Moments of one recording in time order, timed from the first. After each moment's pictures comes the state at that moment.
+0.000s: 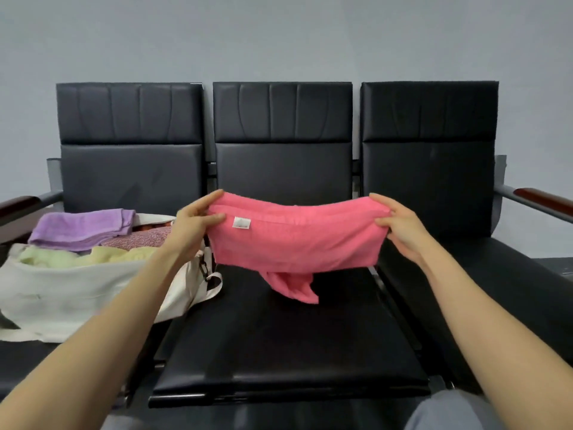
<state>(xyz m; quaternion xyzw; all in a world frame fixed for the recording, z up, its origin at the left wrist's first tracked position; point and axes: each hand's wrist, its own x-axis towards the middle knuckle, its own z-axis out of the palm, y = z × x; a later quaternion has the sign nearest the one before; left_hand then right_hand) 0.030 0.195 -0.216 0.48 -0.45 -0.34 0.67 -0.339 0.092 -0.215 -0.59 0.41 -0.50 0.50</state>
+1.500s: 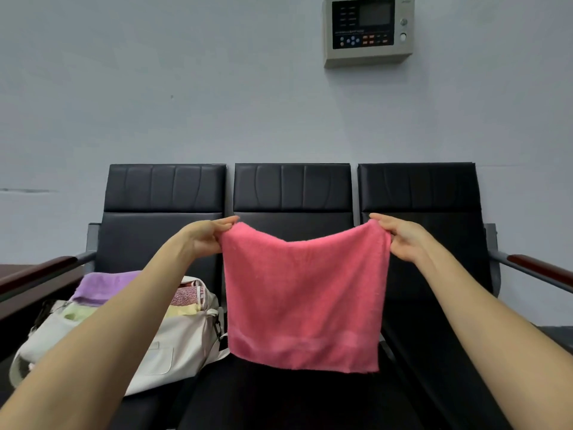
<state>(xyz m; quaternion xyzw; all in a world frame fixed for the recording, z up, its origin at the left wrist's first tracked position) 0.027 0.223 -0.081 0.47 -0.38 -0.51 0.61 -0.335 0.108 -0.091 -0.45 0.33 -0.55 0.62</state>
